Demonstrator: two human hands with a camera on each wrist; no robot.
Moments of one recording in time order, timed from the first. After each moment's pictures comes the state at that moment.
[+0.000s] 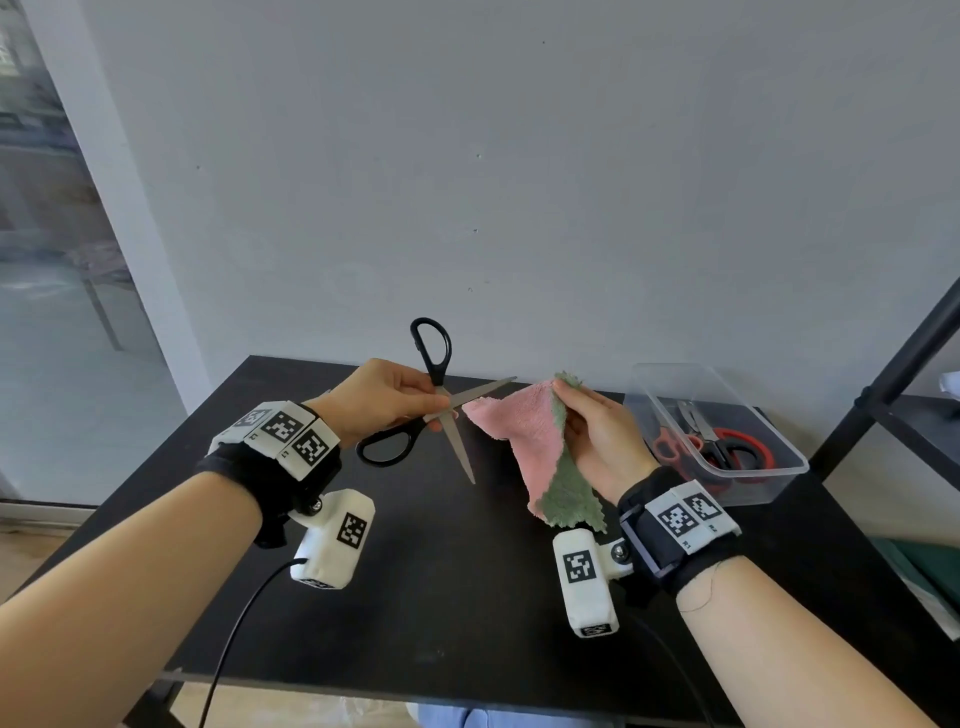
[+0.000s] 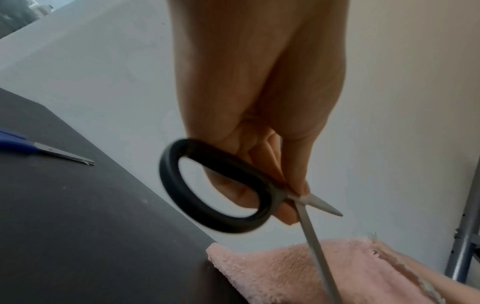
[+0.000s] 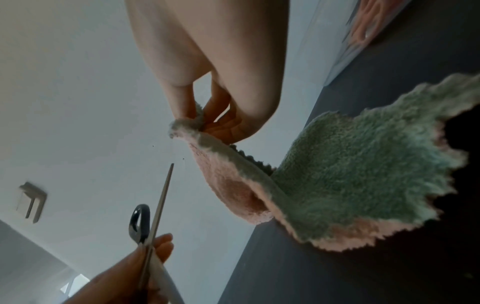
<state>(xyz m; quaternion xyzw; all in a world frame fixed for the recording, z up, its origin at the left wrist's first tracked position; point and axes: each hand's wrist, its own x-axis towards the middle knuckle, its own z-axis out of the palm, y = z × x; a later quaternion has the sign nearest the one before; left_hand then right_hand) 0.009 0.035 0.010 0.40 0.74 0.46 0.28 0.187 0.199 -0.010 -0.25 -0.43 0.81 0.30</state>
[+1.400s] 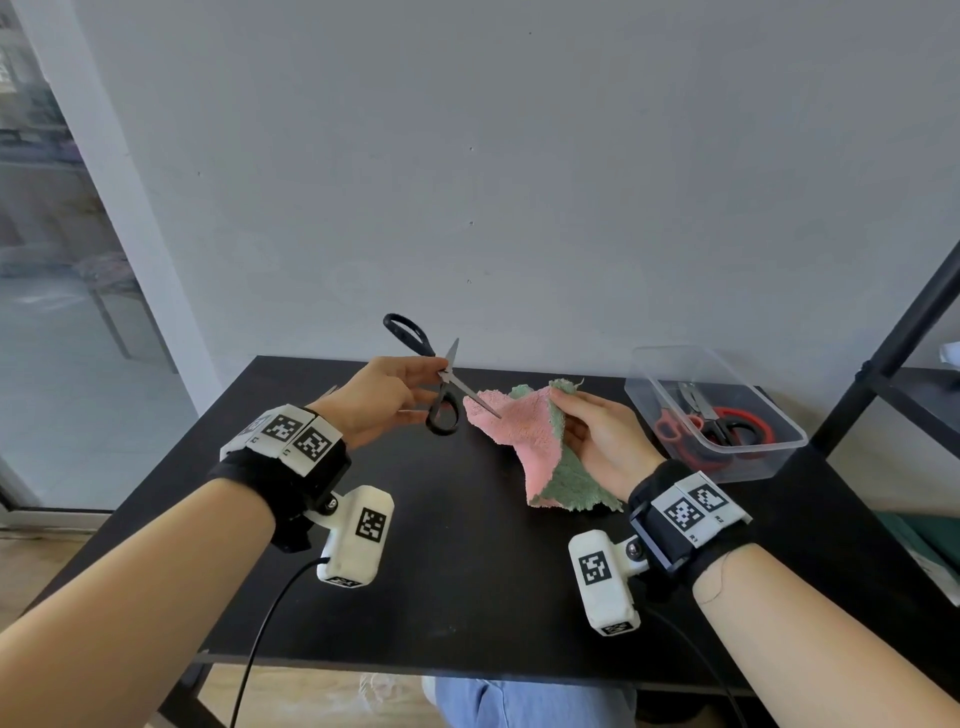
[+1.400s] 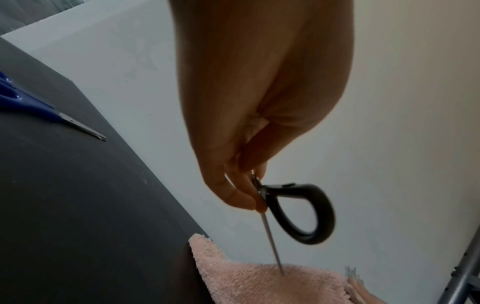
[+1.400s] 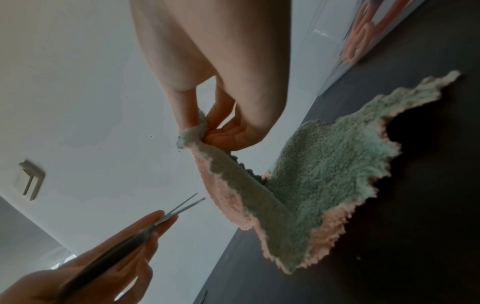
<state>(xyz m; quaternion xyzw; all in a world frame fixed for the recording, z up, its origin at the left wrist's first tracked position) 0.018 0.032 0.008 0.32 0.68 0.55 0.36 0.197 0.202 -0.031 -0.26 -0.49 0.79 0.28</state>
